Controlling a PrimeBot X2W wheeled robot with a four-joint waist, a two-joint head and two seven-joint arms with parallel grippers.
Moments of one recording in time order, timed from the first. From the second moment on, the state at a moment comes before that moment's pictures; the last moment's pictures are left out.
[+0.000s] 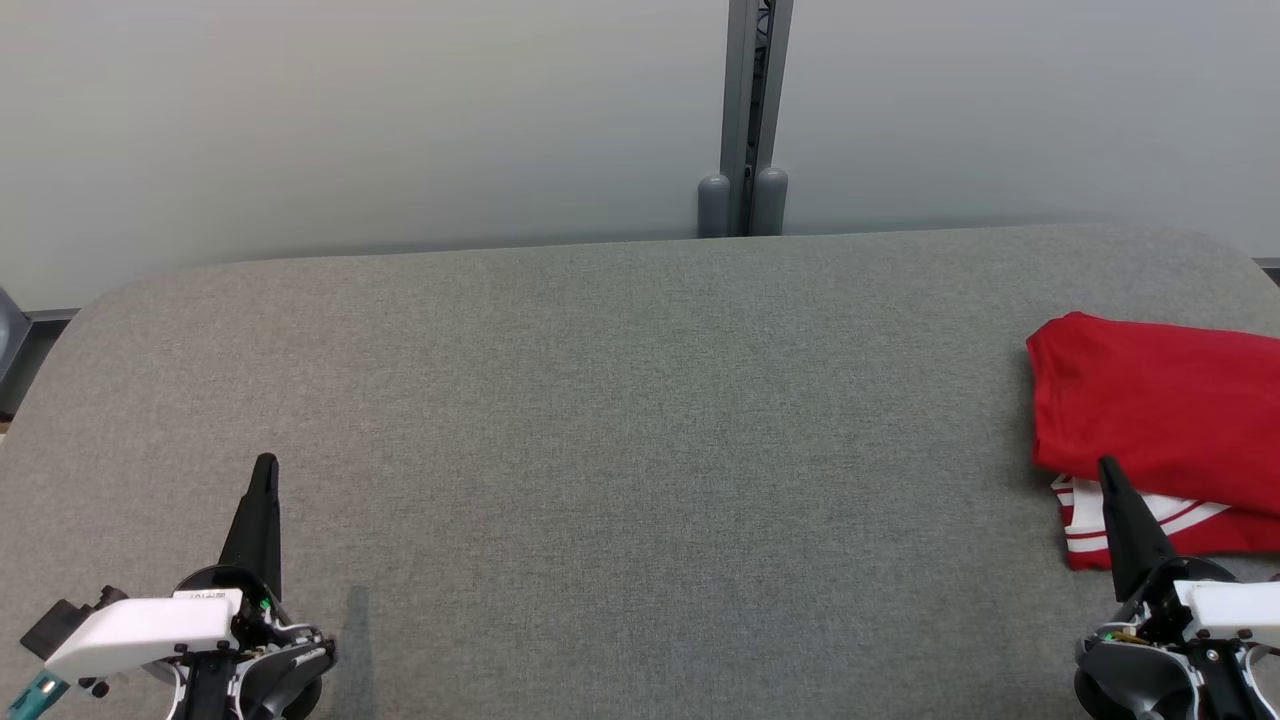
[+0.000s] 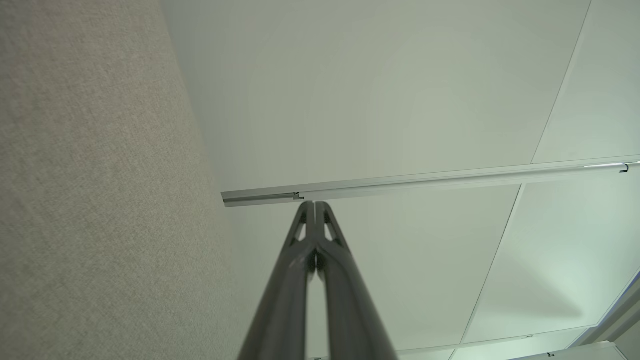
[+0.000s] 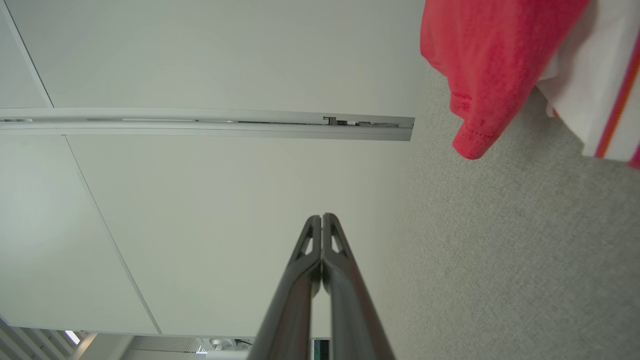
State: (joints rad) left arm -0.10 0.05 0.11 0.25 -1.61 -0.13 0.11; right arm -0.10 -0.05 -0.12 0.25 1.61 0.13 0.11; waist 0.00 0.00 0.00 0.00
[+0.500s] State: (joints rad) left arm -0.10 0.05 0.11 0.25 -1.61 -0.13 0.11; right arm -0.10 -0.05 -0.12 0.25 1.61 0.13 0.11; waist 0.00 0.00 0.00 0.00
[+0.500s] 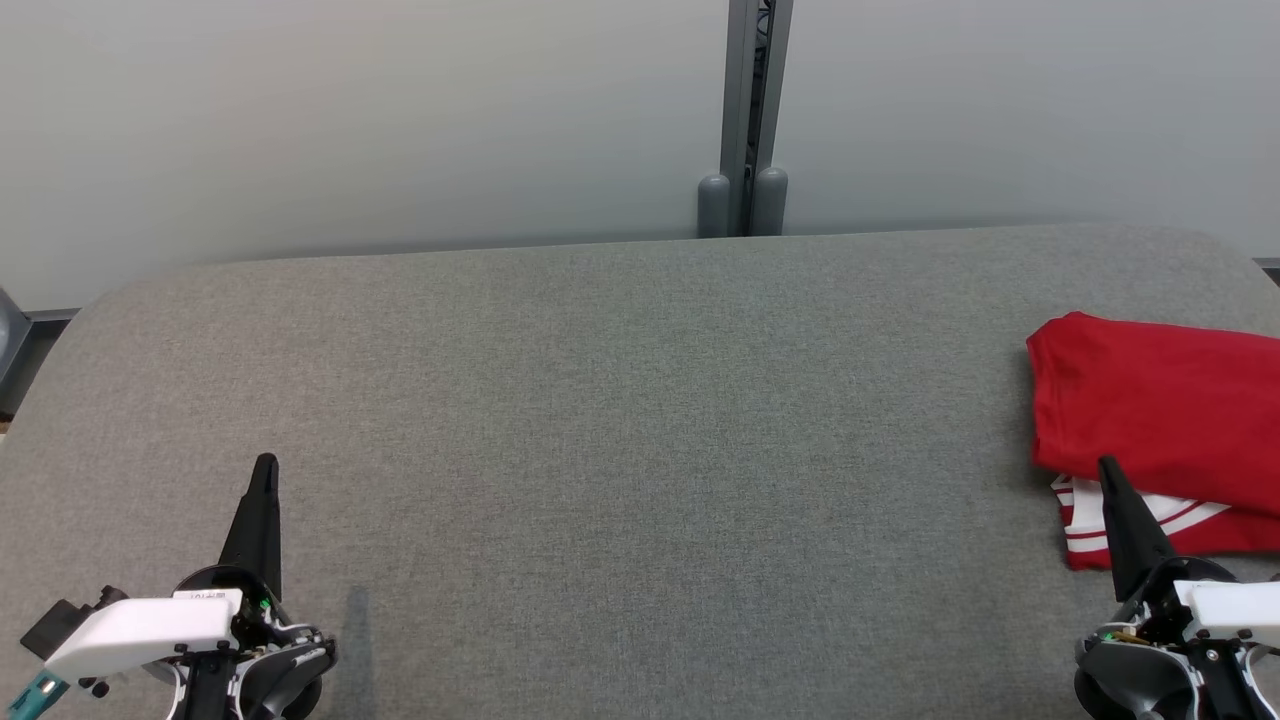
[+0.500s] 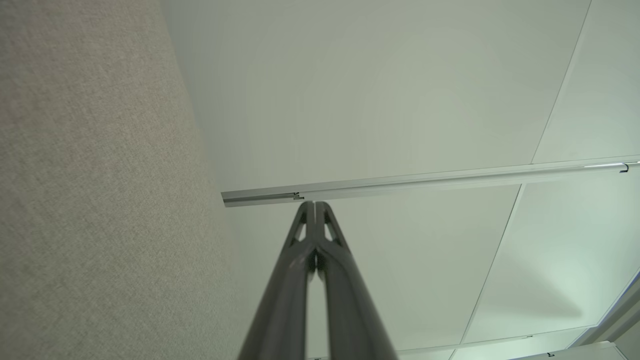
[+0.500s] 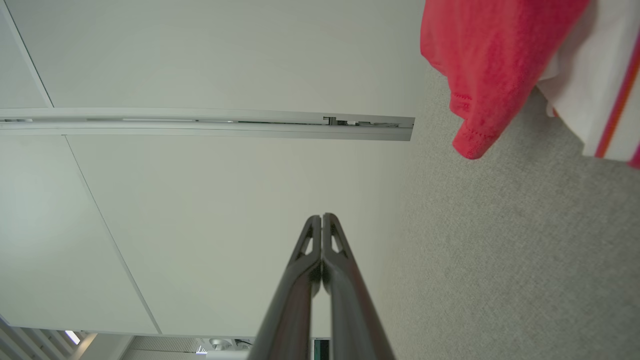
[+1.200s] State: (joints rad) left arm -0.10 0.05 0.11 0.25 -1.61 -0.13 0.11; right arm -0.10 -0.05 -0.12 0.25 1.61 0.13 0.11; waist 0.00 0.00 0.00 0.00
